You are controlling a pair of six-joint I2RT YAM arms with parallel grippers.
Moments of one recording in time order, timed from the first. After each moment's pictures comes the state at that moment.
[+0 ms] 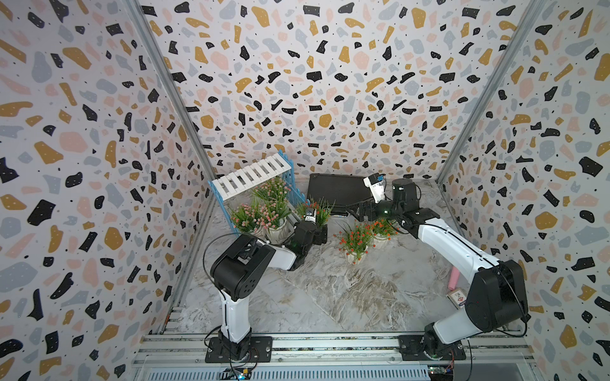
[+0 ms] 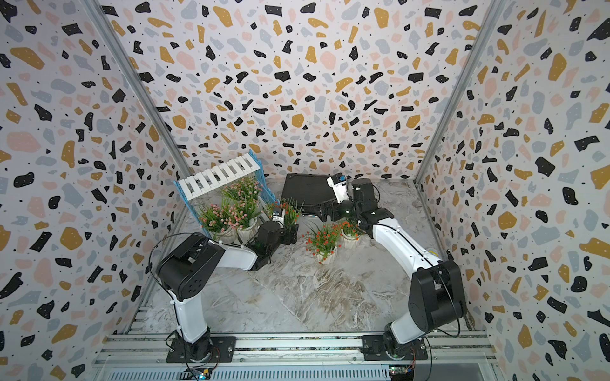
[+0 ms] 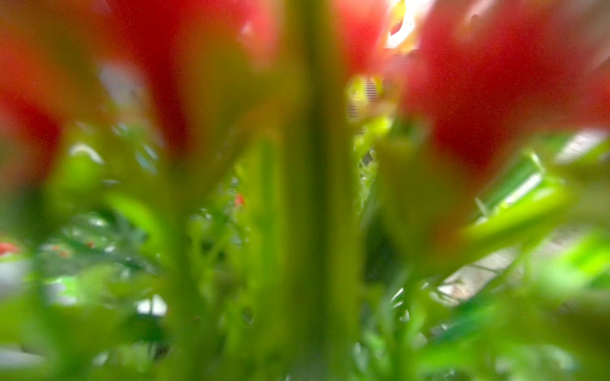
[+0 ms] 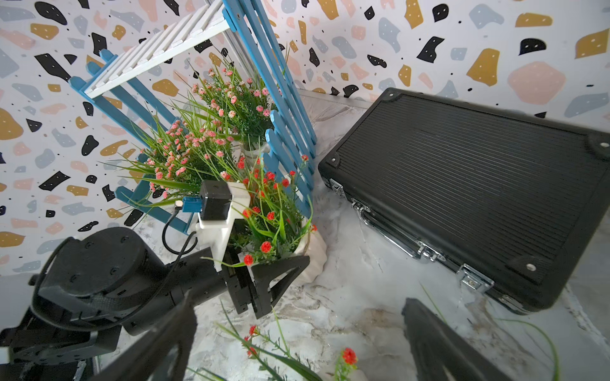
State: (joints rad) left arm -0.60 1.89 0.81 0.66 -0.22 -0.24; right arm 0.35 1.52 1.20 -0.18 -0.56 0.13
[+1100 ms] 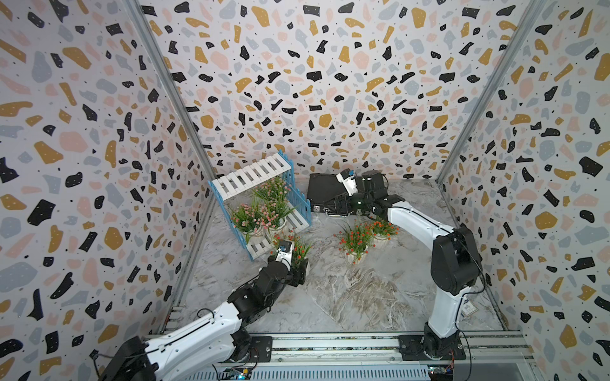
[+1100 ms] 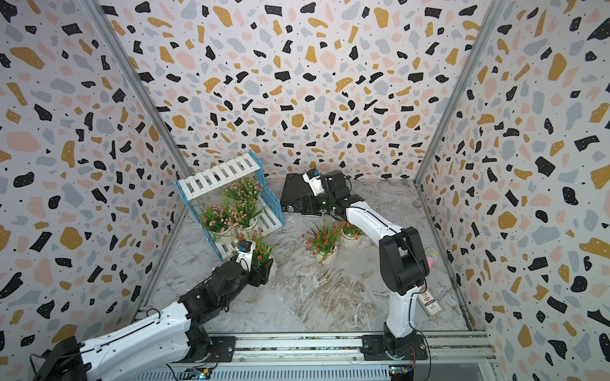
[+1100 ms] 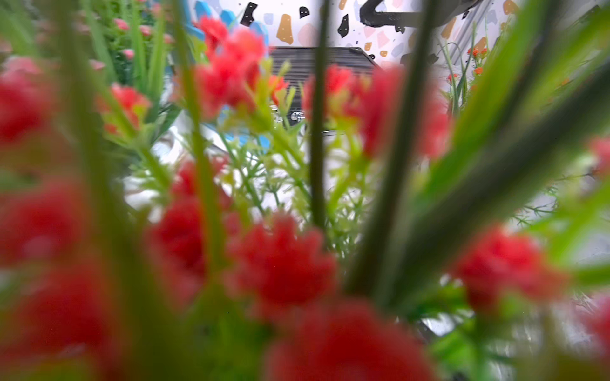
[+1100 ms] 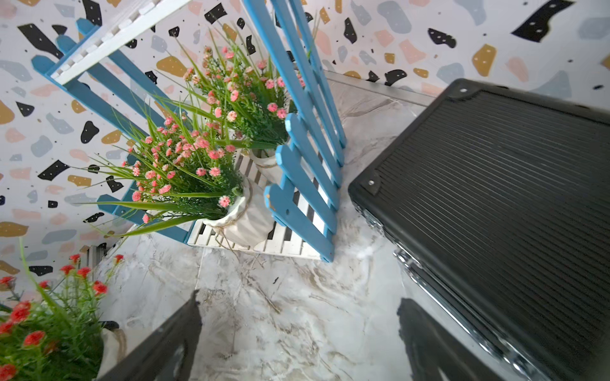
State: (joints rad) left arm -0.81 0.78 0.33 0.00 -0.35 -0.32; right arm 0.48 1.92 1.56 -0.20 -0.59 0.12
